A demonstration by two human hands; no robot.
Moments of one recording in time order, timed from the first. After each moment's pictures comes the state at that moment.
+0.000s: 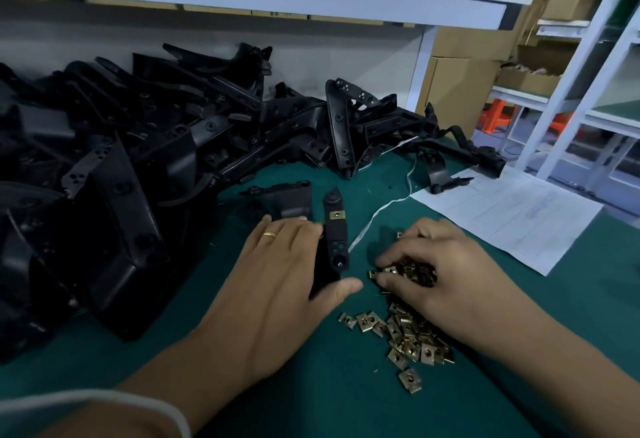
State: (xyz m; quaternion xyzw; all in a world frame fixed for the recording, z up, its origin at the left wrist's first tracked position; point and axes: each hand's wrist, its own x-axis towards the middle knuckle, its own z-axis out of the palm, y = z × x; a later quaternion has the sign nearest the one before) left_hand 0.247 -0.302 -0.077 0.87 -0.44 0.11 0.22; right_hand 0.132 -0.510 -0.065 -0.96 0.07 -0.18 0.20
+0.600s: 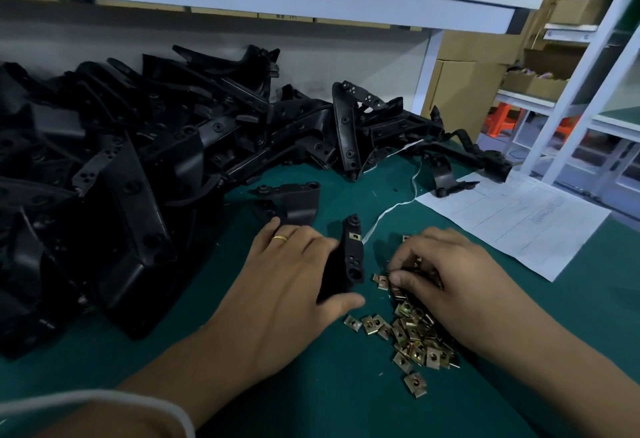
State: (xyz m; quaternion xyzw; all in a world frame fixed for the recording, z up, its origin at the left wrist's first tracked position) left_hand 0.254 -0.305 -0.083 0.87 -0.46 0.09 0.17; right_hand 0.134 -0.511 -0.066 -0.97 0.08 -0.17 0.17
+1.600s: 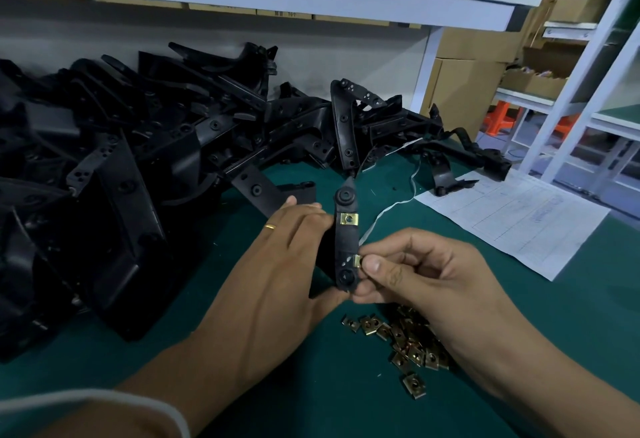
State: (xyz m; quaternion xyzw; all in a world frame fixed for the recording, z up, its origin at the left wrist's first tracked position) left_hand 0.249 -0.302 -0.078 0.80 -0.48 0.16 0.31; right_hand 0.134 -0.466 -0.060 -0.69 0.05 -0.18 0.70
